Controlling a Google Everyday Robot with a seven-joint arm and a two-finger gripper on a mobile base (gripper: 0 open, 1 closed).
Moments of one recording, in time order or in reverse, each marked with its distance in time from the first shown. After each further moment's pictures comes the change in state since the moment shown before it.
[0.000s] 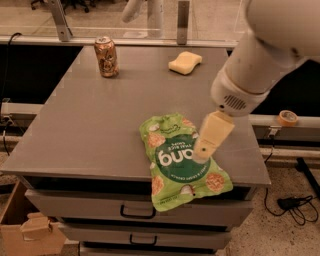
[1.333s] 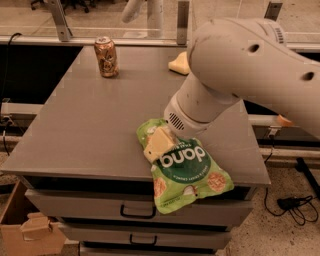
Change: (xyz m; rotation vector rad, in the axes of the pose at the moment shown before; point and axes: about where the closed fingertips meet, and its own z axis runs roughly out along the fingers) arm -0.065 0.049 0.063 -0.059 -0.084 0.417
